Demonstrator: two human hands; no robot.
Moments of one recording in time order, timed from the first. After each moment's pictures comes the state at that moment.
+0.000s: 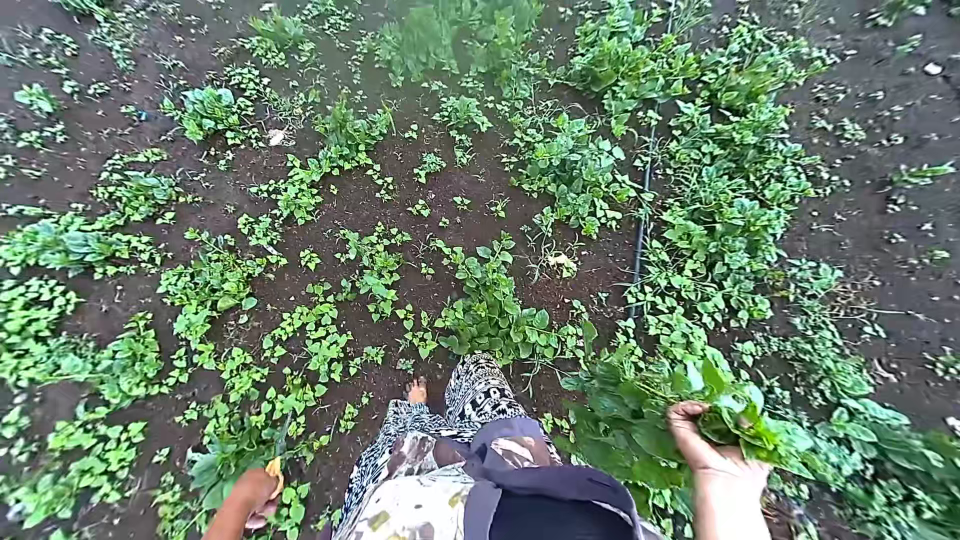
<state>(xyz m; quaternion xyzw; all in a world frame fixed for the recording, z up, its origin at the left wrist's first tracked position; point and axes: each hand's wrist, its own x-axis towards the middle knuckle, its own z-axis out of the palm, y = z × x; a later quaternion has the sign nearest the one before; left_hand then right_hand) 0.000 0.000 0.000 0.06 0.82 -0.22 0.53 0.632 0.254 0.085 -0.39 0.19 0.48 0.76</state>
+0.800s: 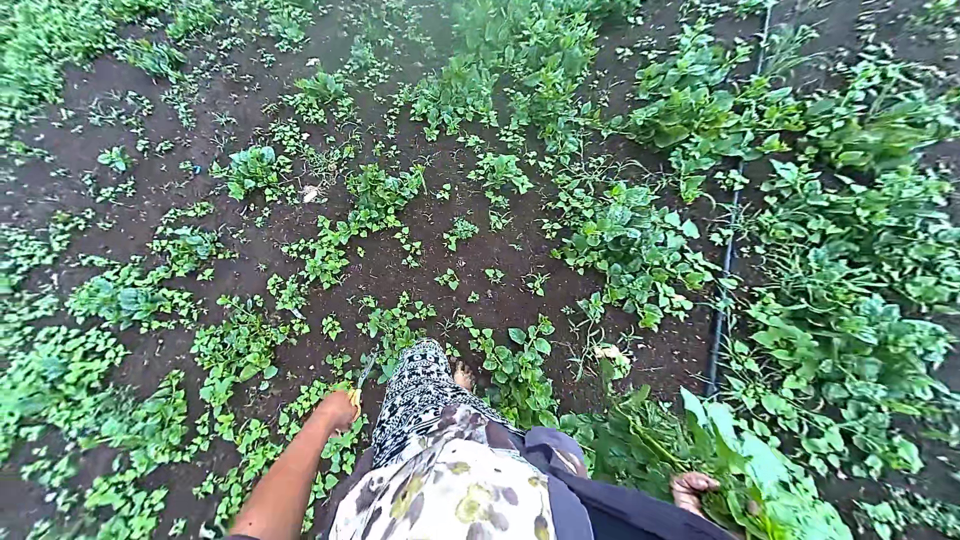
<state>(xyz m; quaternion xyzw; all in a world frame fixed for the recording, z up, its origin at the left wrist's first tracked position) -0.026 0.469 -0.006 0.21 0.78 -0.23 0.54 0.527 0.521 0.037 -0.35 0.23 0.51 0.75</state>
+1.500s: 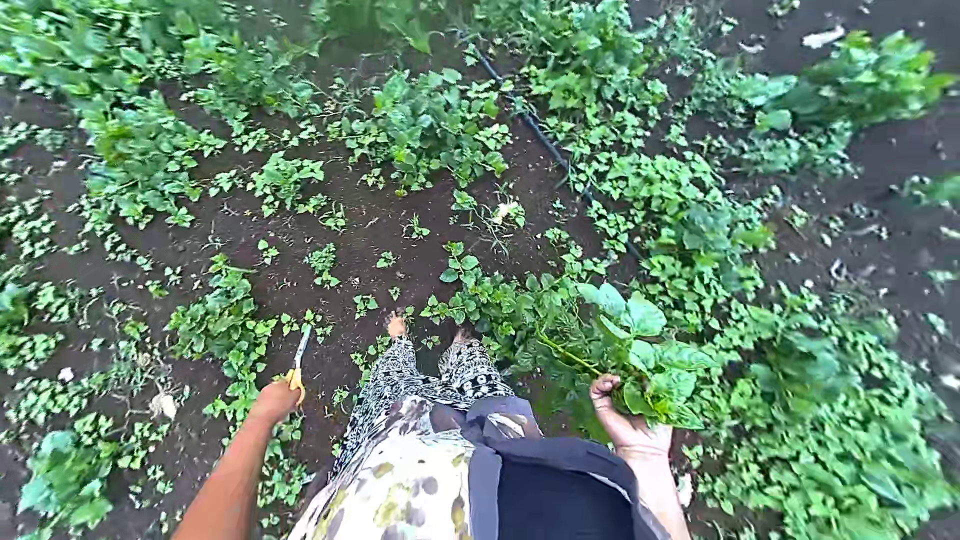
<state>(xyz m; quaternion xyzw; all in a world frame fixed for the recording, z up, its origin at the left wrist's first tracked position) -0.035 0.882 -0.058 0.54 0.61 -0.45 0.37 0.381 0.489 0.031 -0.26 0.40 0.22 0.85</state>
